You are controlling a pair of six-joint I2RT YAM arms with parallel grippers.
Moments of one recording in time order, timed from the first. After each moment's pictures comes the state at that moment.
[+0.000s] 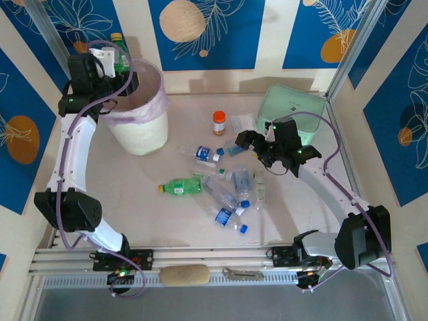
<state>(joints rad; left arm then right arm) 0.01 1.60 1.82 -0.62 0.28 -0.04 0.33 1.27 0.97 -0.43 -0.40 0.83</state>
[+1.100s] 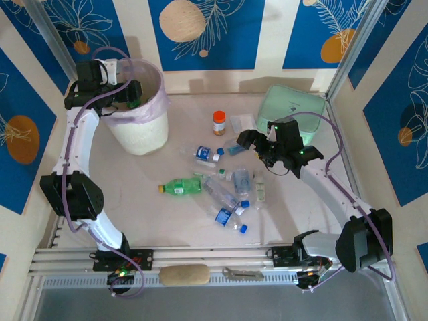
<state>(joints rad) 0.05 1.72 1.81 -0.69 0.26 -0.05 0.33 1.24 0.97 -0.44 -0.37 0.84</state>
